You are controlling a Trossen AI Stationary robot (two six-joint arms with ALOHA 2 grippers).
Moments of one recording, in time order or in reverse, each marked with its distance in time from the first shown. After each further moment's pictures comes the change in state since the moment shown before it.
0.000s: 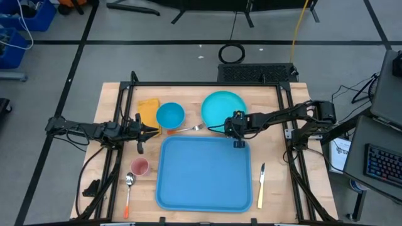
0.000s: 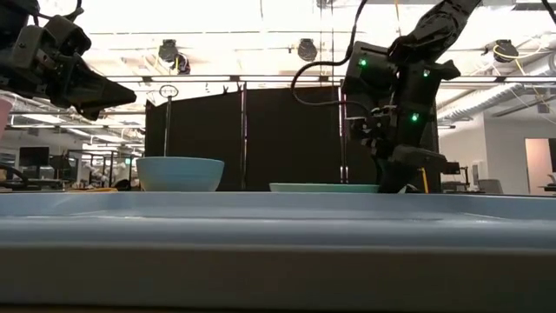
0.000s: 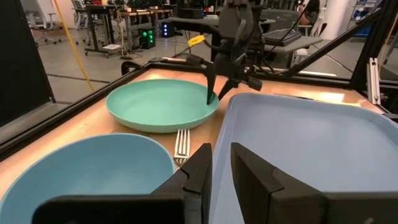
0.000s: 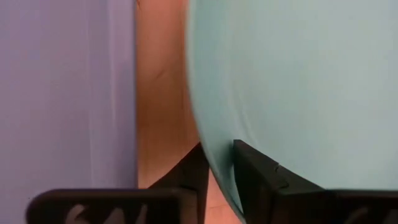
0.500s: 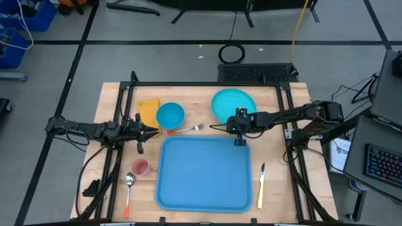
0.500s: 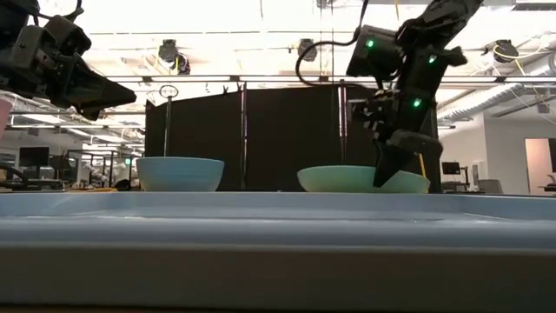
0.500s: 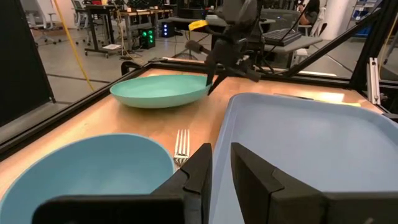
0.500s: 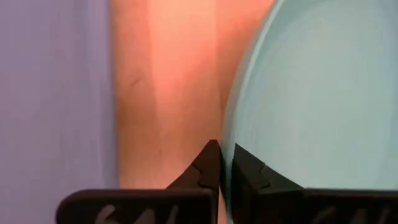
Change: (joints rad) left arm 0.000 0.000 0.000 0.000 0.000 0.000; right arm 0.024 -0.101 0.000 -0.035 0.099 0.020
